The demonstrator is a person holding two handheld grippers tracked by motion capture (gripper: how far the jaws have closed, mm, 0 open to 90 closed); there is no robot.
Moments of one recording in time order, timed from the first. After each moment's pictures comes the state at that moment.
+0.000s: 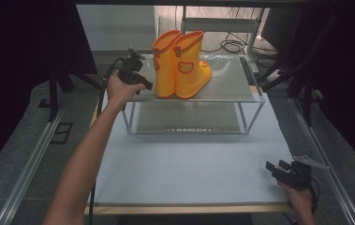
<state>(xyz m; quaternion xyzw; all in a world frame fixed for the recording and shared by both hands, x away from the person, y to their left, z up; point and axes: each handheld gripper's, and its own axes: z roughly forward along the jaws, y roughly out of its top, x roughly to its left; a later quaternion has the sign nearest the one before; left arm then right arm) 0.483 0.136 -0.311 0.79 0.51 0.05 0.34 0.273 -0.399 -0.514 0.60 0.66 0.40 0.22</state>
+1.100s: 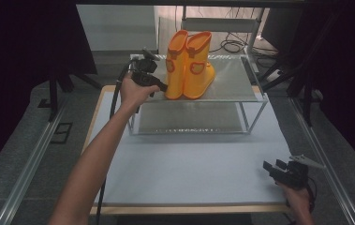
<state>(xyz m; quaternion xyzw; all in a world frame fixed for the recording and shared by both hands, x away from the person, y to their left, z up) 0.467 0.098 -0.299 0.80 0.49 0.04 0.35 0.274 -0.392 -0.514 0.59 0.67 0.40 0.21</state>
